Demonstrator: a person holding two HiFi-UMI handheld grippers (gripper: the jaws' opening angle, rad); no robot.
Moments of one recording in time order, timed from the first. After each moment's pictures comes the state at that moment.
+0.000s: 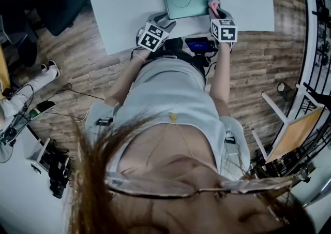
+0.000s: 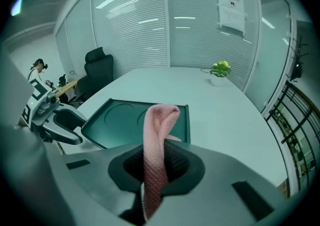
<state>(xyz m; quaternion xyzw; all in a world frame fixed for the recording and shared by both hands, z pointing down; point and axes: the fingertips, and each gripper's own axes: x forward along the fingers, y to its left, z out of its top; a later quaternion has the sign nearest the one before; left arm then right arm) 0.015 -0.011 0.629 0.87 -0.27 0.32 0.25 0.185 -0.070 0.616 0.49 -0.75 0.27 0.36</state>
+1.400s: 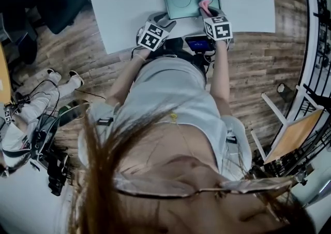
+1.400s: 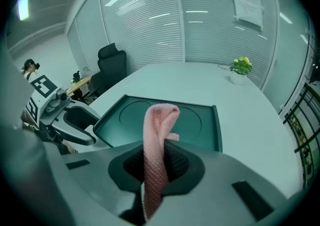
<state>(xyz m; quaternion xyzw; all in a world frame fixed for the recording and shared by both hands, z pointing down) 0.014 -0.014 0.634 0.87 -0.28 0.32 0.26 0.143 -0.068 0.628 0.41 -0.78 0.28 0.37</state>
